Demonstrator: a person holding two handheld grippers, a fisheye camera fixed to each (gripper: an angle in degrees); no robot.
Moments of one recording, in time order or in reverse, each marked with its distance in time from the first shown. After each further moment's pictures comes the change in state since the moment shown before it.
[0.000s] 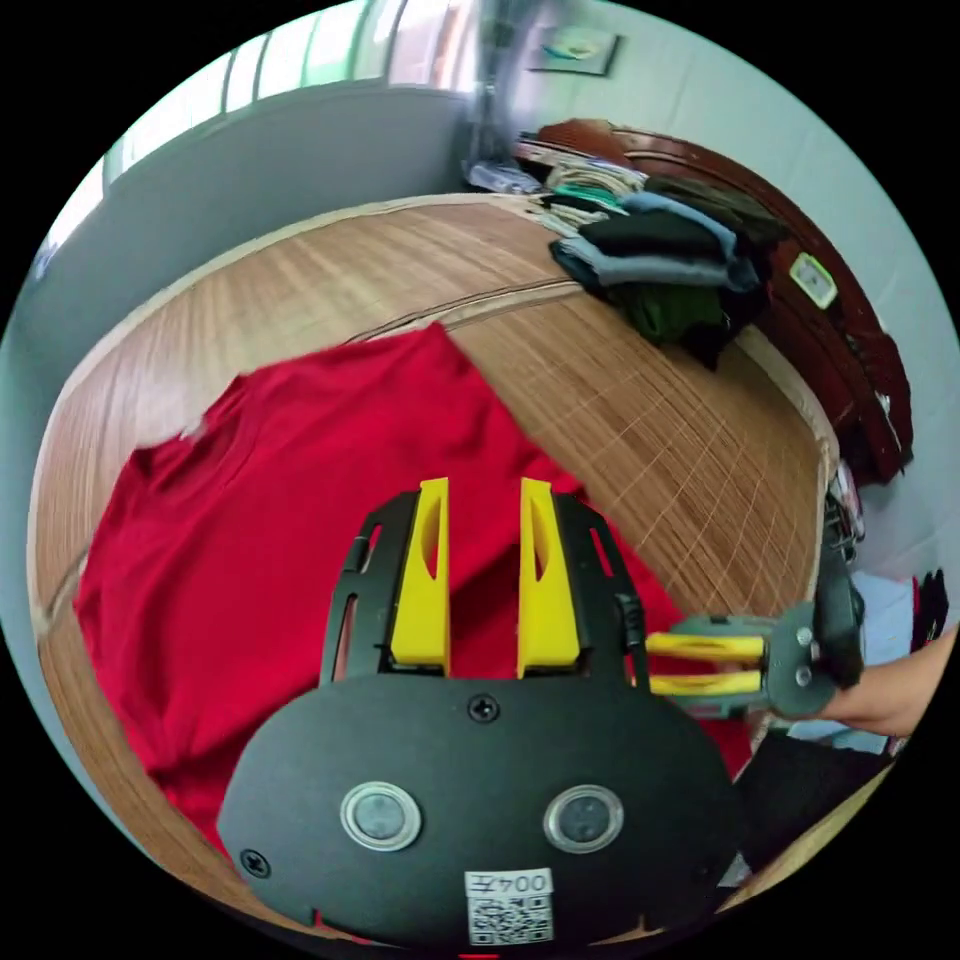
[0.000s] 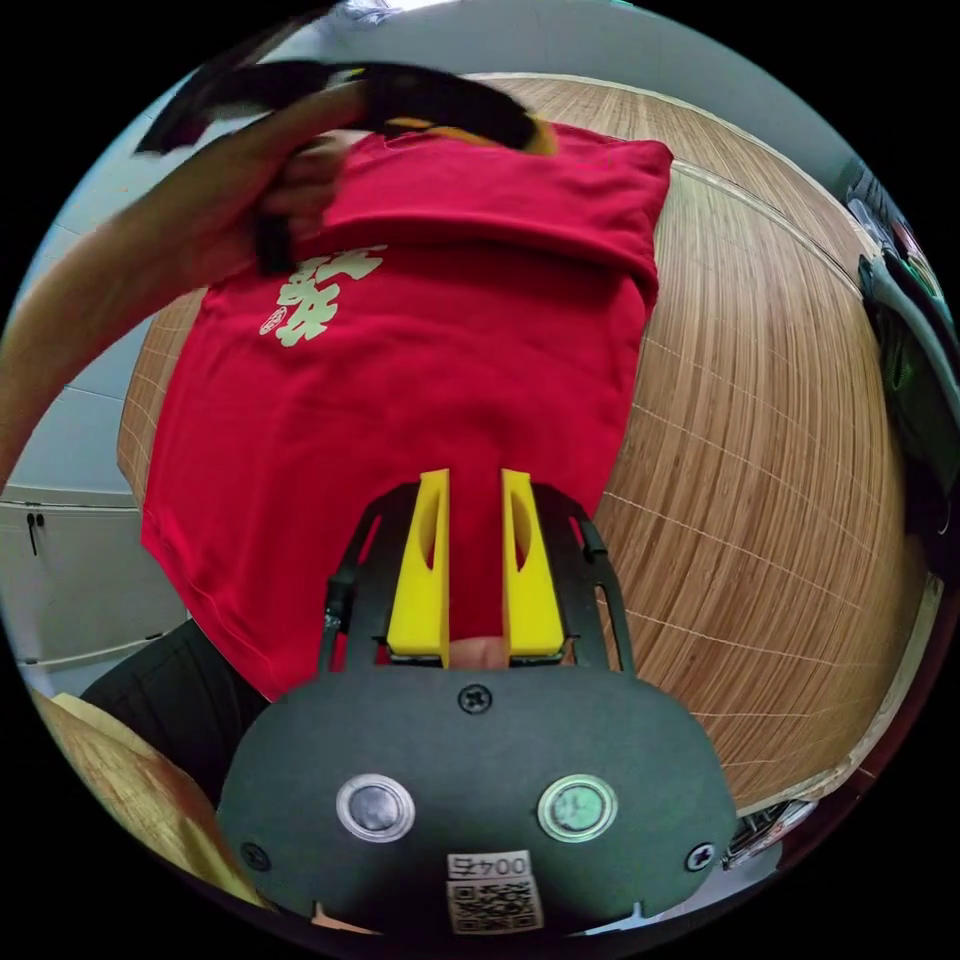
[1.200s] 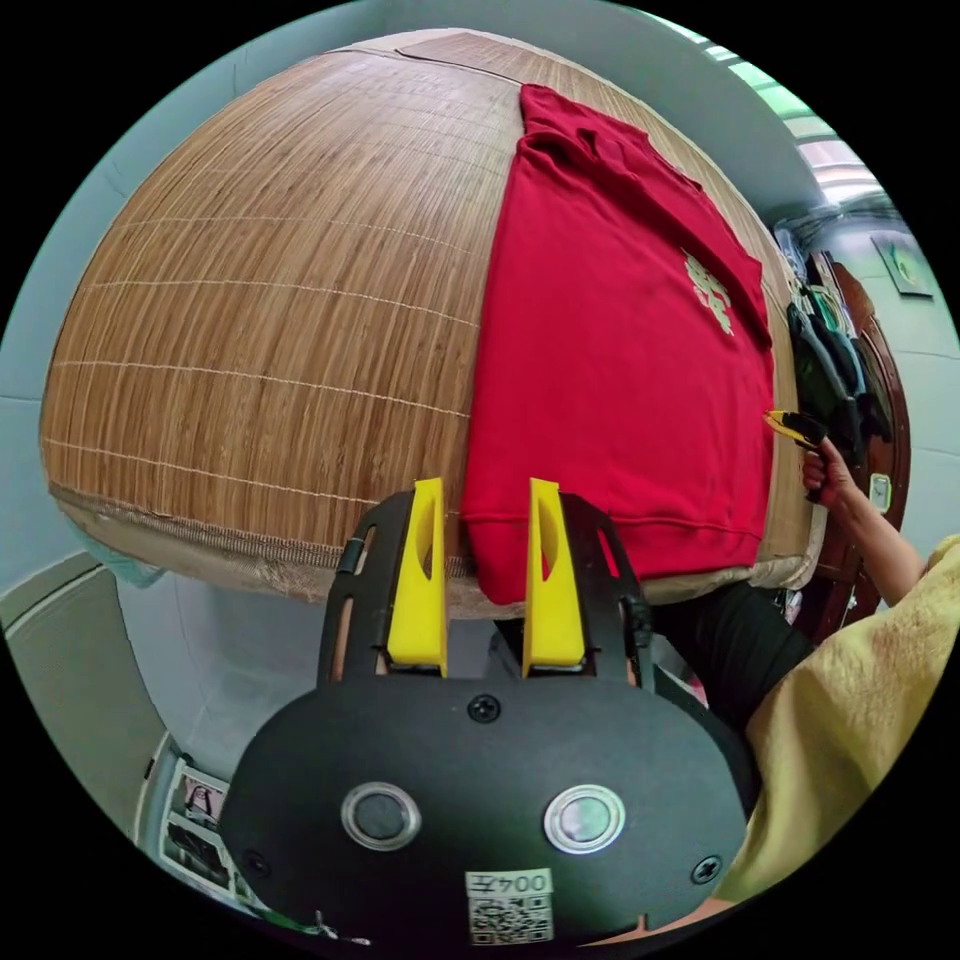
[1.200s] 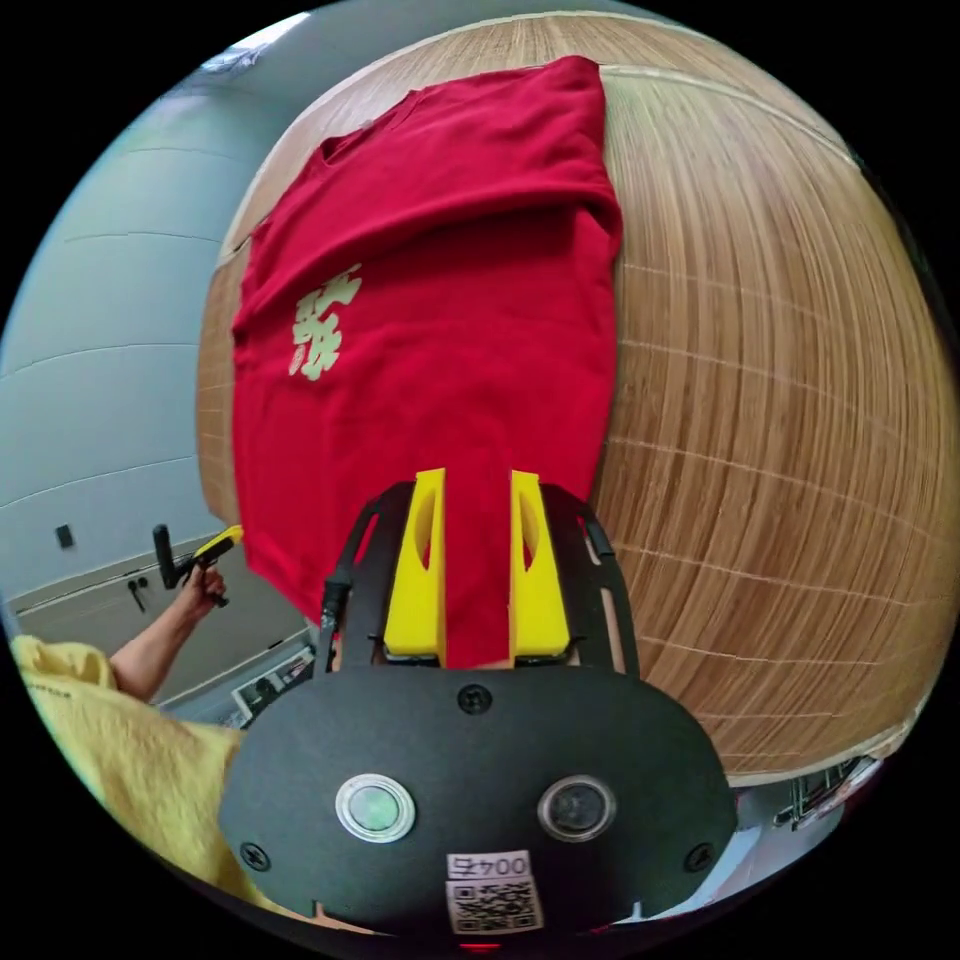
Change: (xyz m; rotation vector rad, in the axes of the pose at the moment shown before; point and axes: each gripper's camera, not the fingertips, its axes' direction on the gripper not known) left arm -0.181 0.497 -0.158 -0.283 0.039 -0.796; right arm 0.081 -0.056 0.010 -0.145 -0.306 0.201
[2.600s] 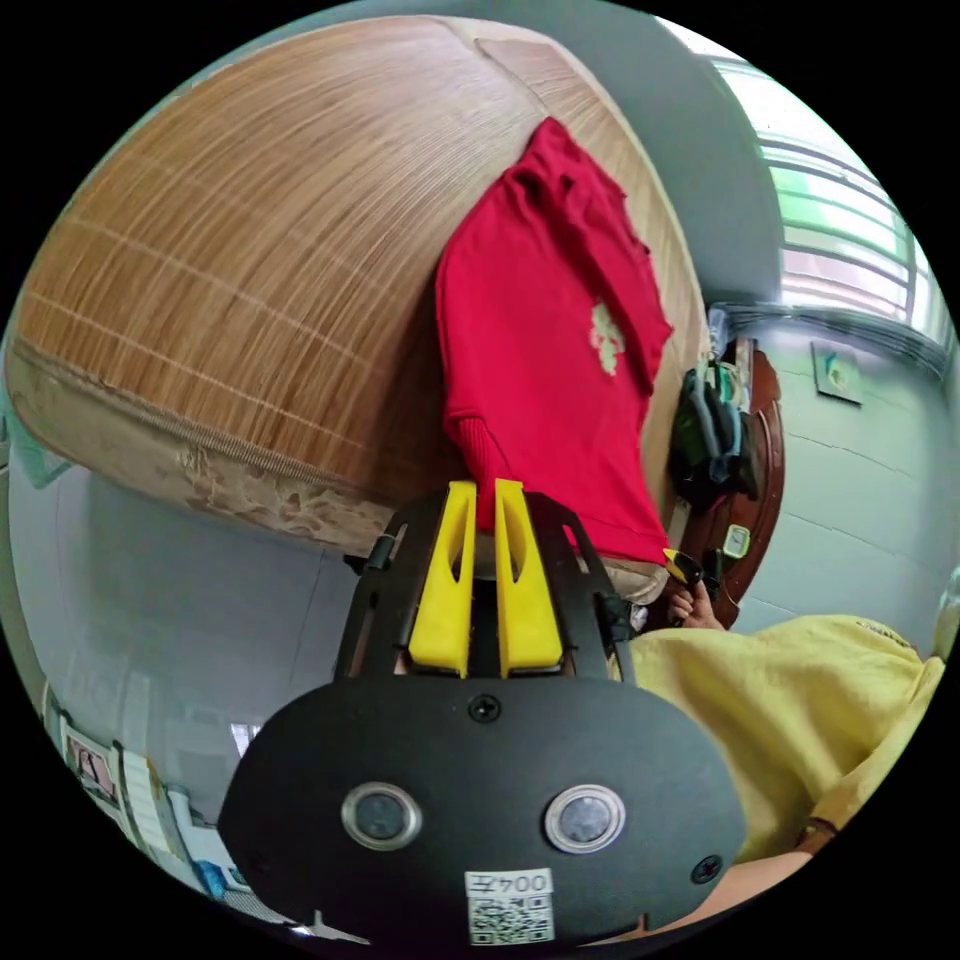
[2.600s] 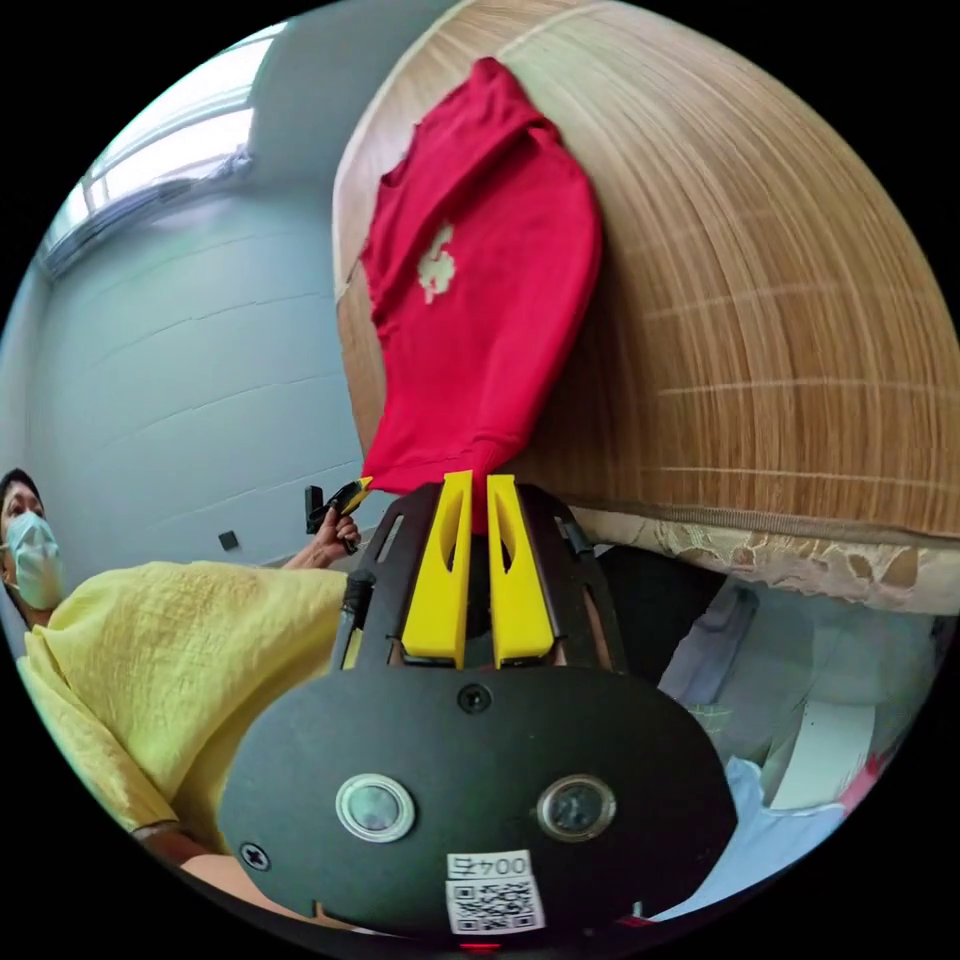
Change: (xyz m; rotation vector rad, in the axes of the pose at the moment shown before) left arm -0.085 0.029 -0.039 -0.016 0.413 -0.191; right arm 0.082 0.223 -0.044 0.014 -0.499 0.151
